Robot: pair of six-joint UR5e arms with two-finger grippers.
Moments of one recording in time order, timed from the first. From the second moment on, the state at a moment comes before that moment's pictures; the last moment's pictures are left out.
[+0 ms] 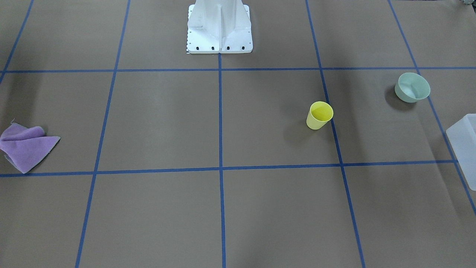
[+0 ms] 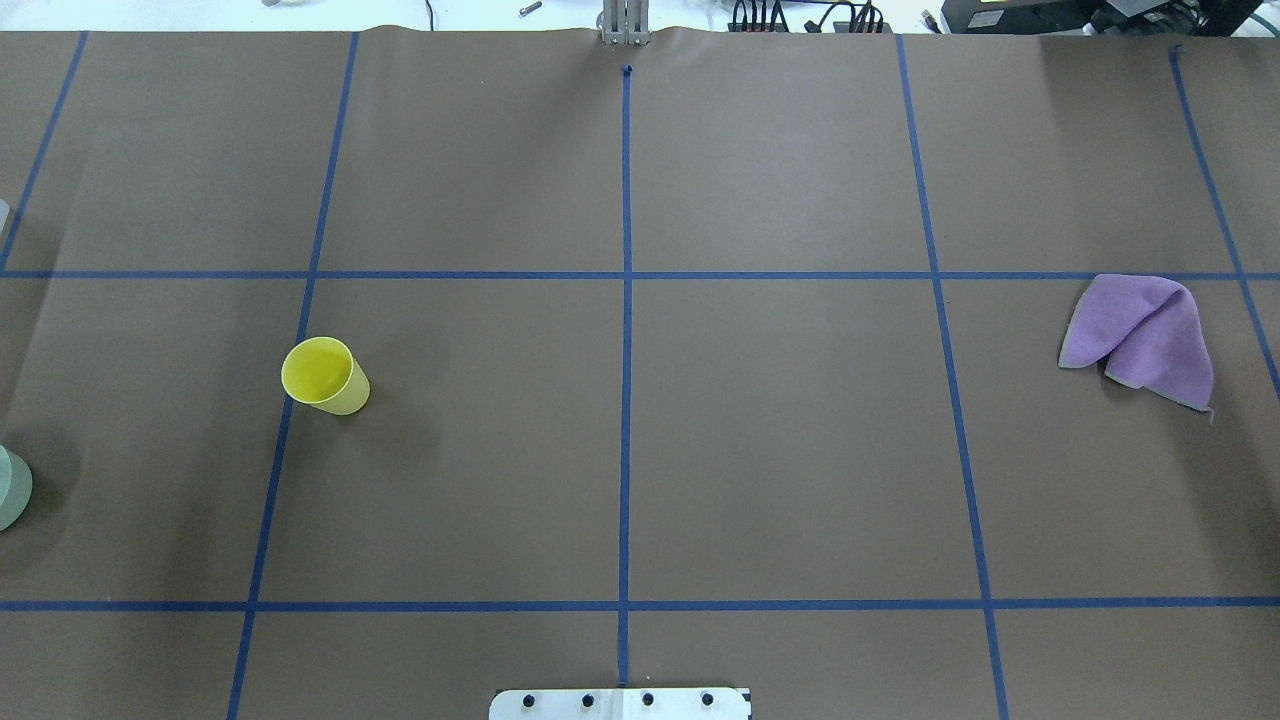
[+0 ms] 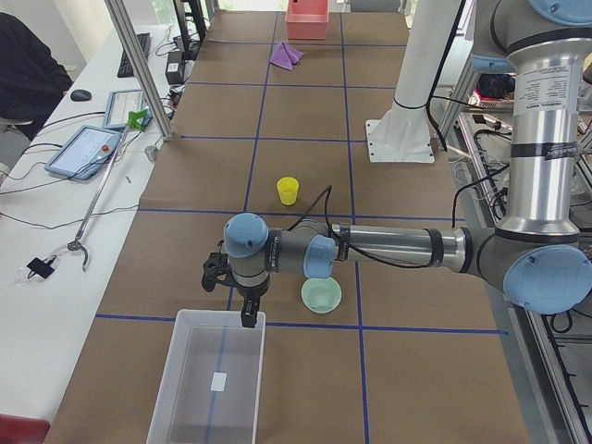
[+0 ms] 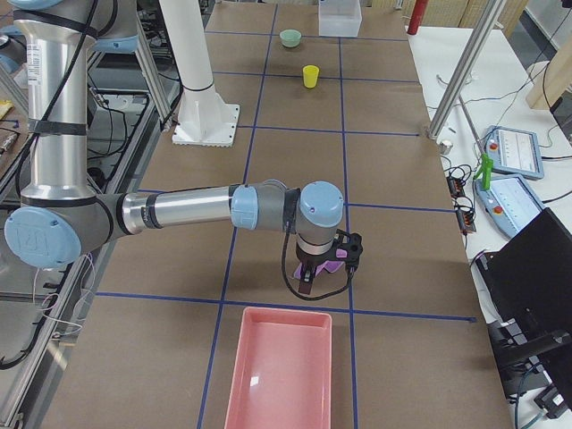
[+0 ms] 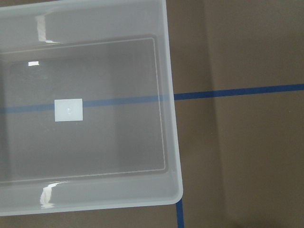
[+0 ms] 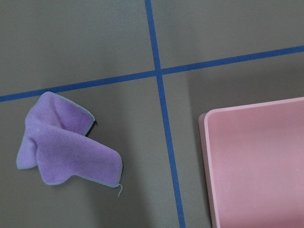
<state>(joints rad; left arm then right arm) -1.53 -1.53 -1.64 -1.66 -2.34 -0.03 1.59 -1.64 1.80 -1.77 2.37 0.13</state>
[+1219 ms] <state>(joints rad) -1.42 -1.18 -1.72 -2.17 -2.41 -0.51 1.59 -1.64 1.82 -1.77 2.40 0.13</state>
